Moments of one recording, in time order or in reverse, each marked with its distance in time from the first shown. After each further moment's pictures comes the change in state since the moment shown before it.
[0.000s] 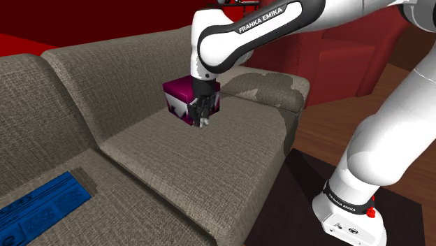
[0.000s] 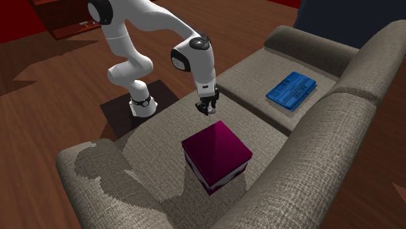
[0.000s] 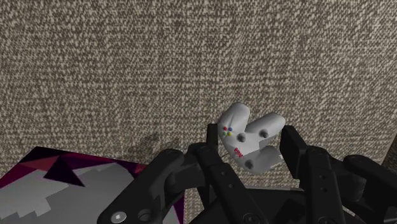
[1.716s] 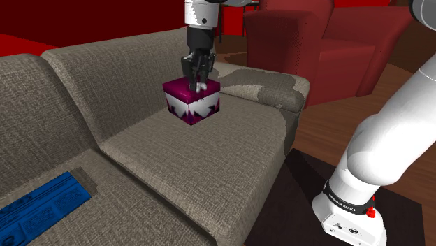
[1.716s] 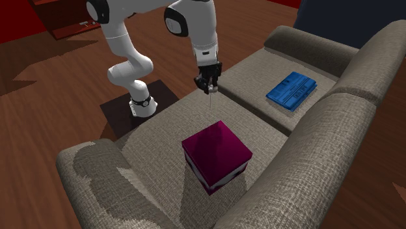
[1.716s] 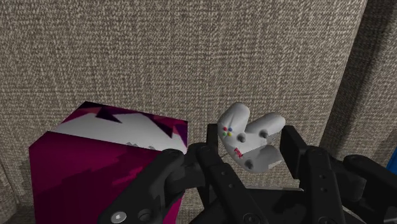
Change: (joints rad) arm -0.010 -0.037 -0.022 0.317 -0.013 -0.352 0.026
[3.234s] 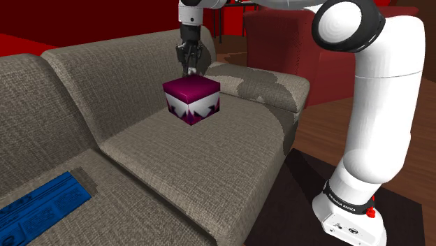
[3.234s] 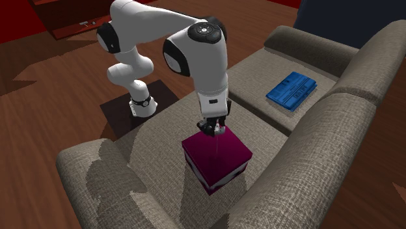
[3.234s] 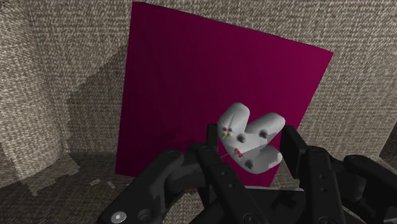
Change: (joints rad) arm -0.084 0.527 -0.086 0.618 -0.117 -0.125 -0.155
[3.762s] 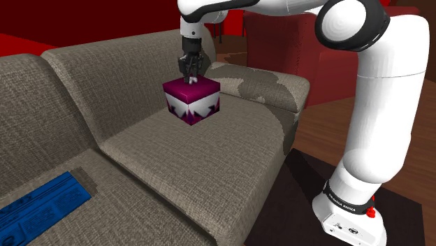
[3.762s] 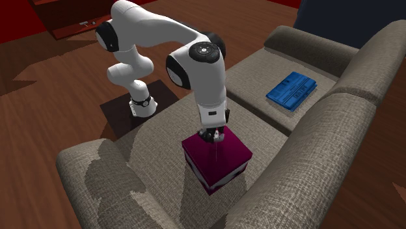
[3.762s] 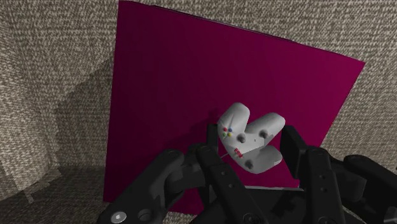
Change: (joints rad) arm -0.007 -0.022 -0.002 -0.140 0.006 0.118 -0.013
